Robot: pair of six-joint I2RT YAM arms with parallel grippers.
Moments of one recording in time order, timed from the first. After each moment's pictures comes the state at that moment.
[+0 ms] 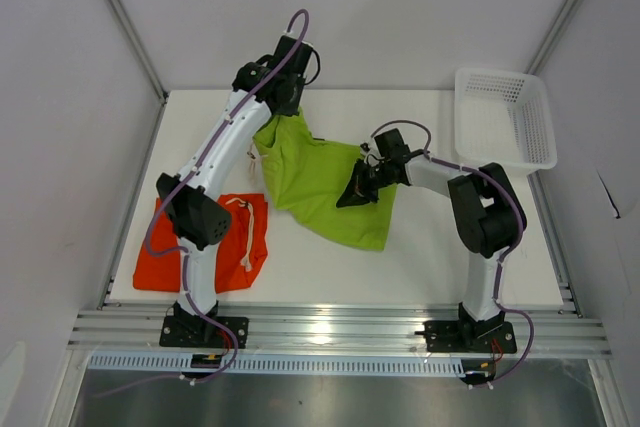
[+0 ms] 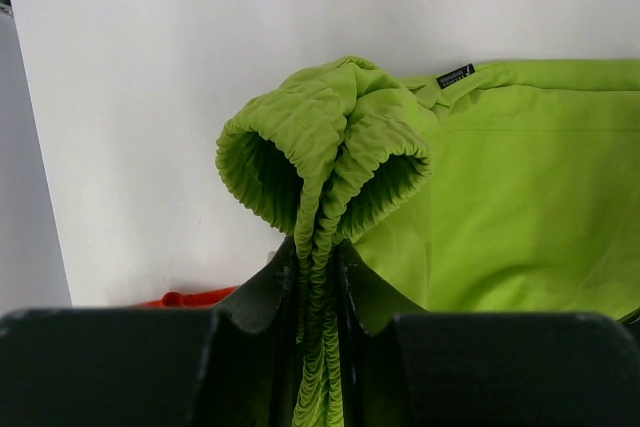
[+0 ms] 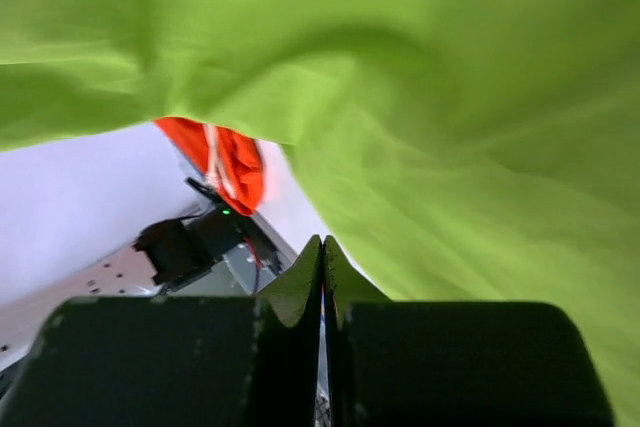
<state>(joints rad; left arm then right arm) -0.50 2.04 2.30 -1.11 -0.41 -0.09 0.45 1.96 1.27 -0.27 -0.79 0.75</state>
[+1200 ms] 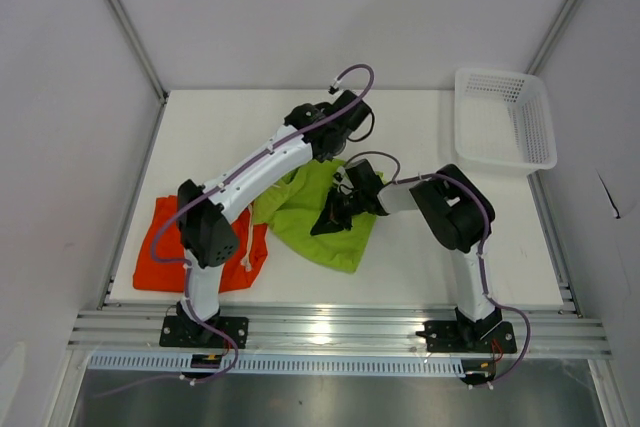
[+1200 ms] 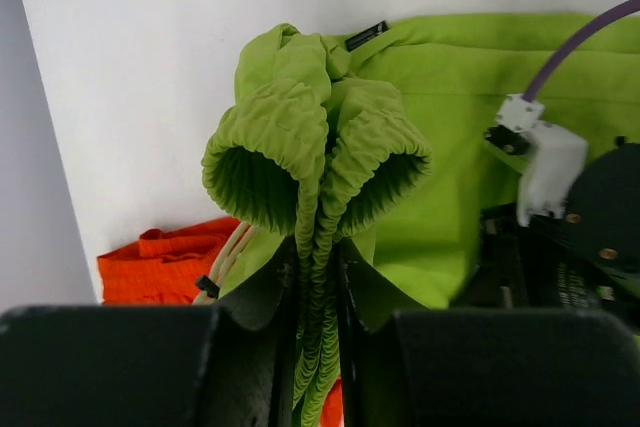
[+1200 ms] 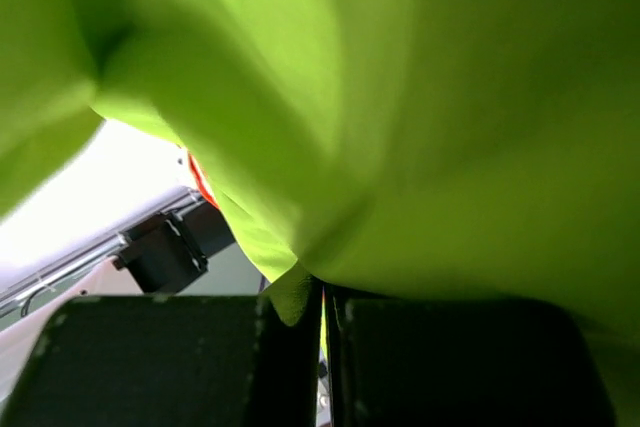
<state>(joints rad) -0.78 1.98 2.04 -1.12 -0.66 -0.21 0.62 2.11 1.12 0.09 -0.81 0.95</state>
